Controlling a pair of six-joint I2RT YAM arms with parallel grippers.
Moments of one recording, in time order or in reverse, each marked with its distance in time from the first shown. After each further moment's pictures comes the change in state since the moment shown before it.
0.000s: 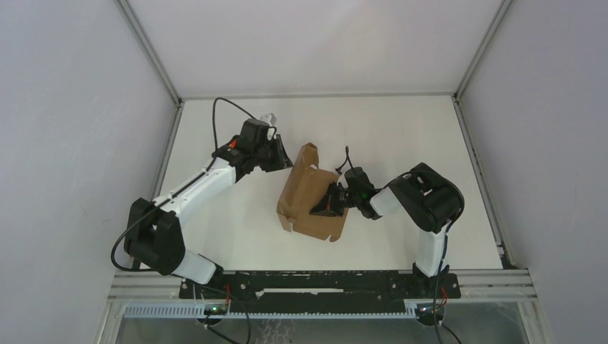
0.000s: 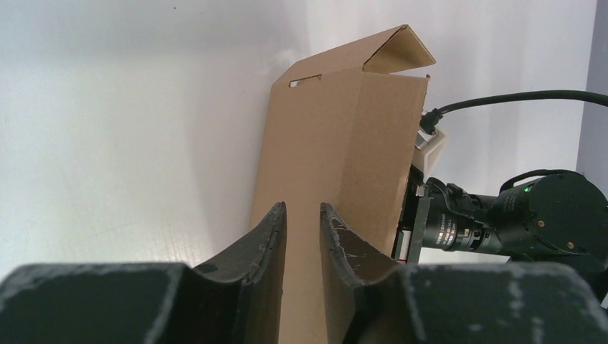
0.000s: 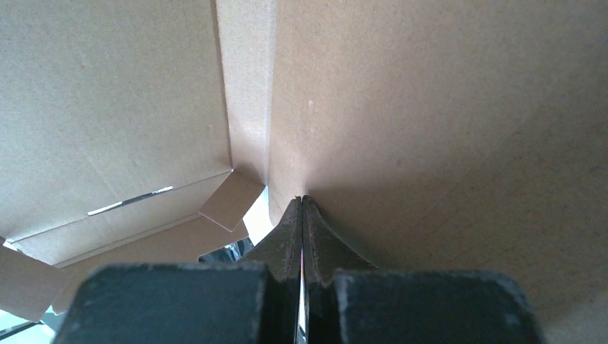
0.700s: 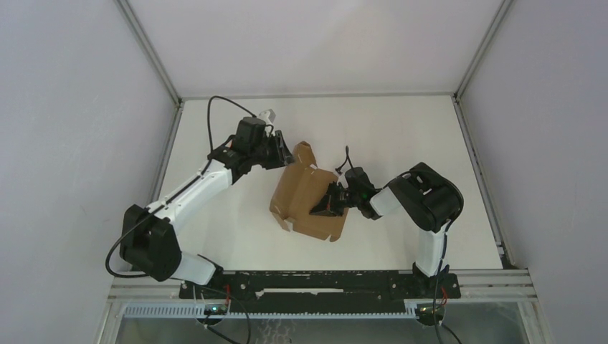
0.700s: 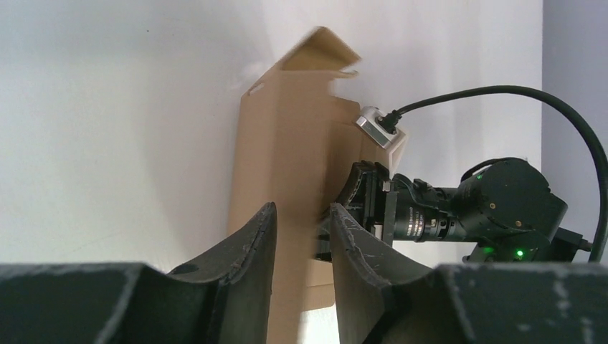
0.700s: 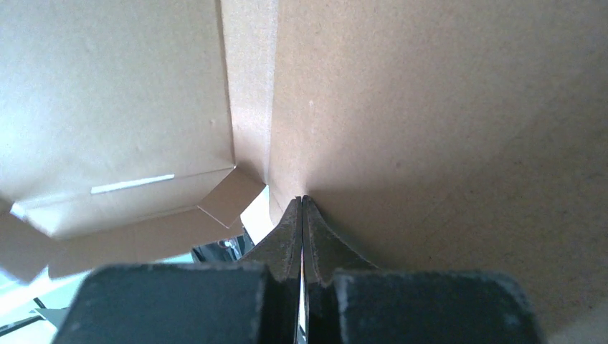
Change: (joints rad) left arm -0.003 -0.044 0.000 0.031 0.037 -0.002; right arm -0.002 0.009 0.000 0.015 -0.014 0.000
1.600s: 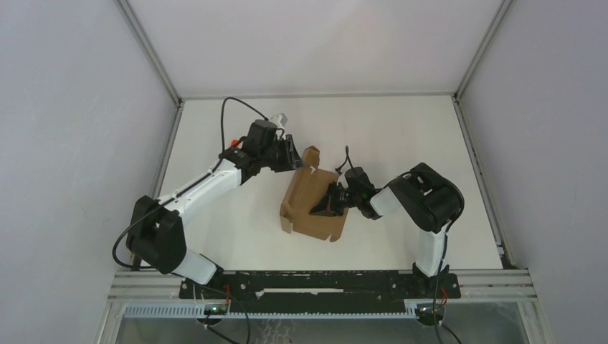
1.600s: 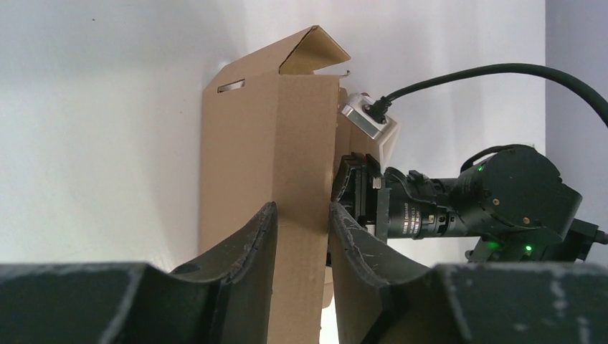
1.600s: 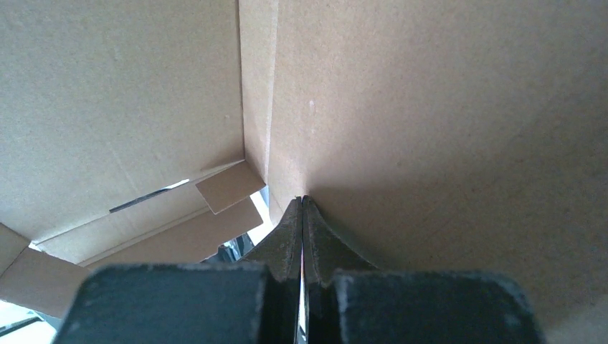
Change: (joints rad) left arm -0.057 0.060 0.000 0.048 0.018 0.003; right arm 0.000 -0.002 0.000 -0.003 0.000 -0.002
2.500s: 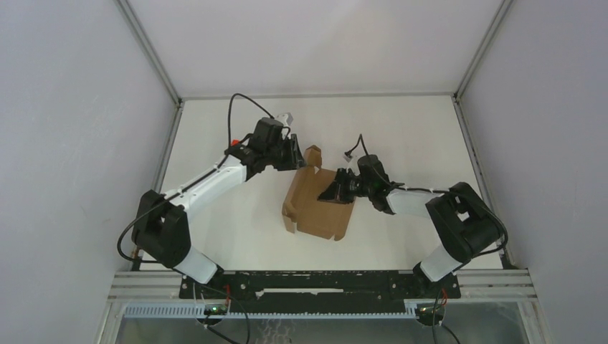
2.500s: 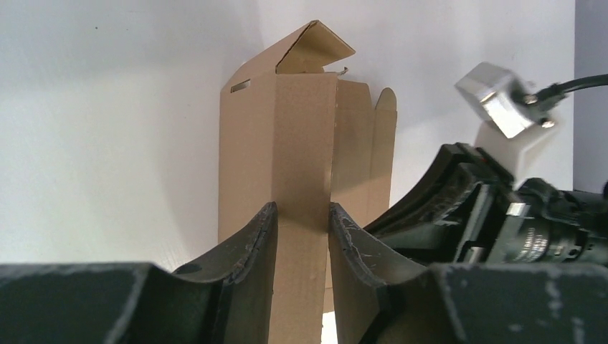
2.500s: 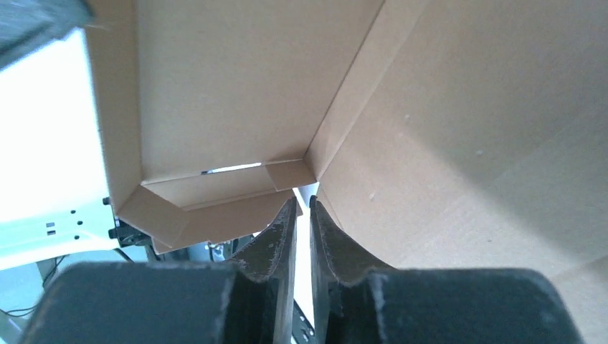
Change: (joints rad) left arm -0.023 0.049 0.053 -0.041 -0.039 0.036; right arm -0.059 -0.309 0.004 -0.246 0.043 -0.190
